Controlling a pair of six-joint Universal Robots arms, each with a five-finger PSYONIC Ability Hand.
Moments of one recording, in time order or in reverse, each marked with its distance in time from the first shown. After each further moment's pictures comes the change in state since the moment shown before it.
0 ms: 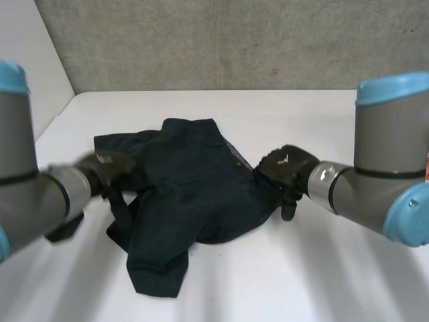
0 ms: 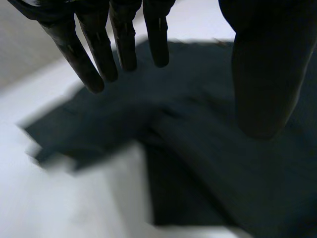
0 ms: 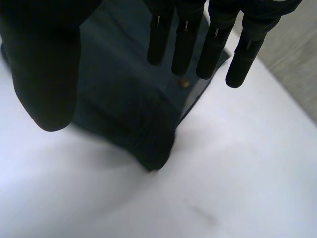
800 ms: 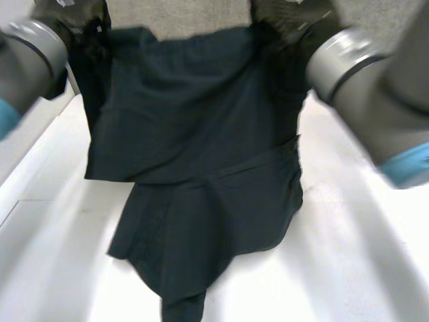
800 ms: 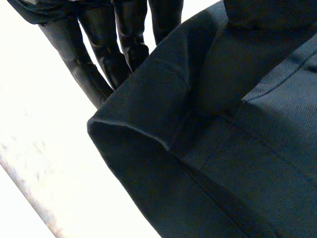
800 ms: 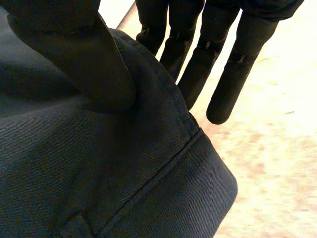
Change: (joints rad) left arm 0.084 -0.248 0.705 0.171 0.017 0.005; right arm 0.125 -0.141 -0.278 -0.337 0.161 0.365; left_hand 0.761 0.797 0.789 0.796 0.754; right_hand 0.622 0.678 0.699 0.696 0.648
